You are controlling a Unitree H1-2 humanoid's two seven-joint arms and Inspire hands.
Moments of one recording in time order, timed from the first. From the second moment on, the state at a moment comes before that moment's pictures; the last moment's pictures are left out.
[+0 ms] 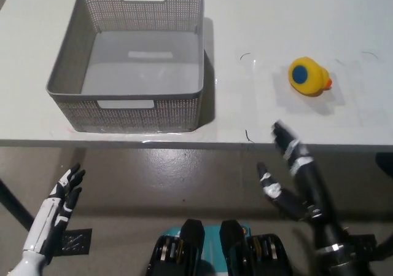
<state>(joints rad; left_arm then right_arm) 0.06 0.29 0.02 -0.09 0.07 -0.13 -0.06 -0.13 -0.02 0.08 -0.07 -0.06 -0.29 0.06</state>
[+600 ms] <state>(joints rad) 0.03 0.26 -0.03 -0.19 0.00 -0.15 -0.13 -0.37 -0.18 -0.10 -0.21 -0.22 -0.12 0.02</state>
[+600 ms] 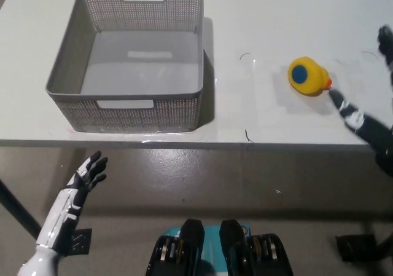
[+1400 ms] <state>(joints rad) 0.04 0.21 -0.11 -0.17 0.06 -0.14 -0.14 -1.00 -0.34 0.23 0.81 -0.55 0.09 -0.03</state>
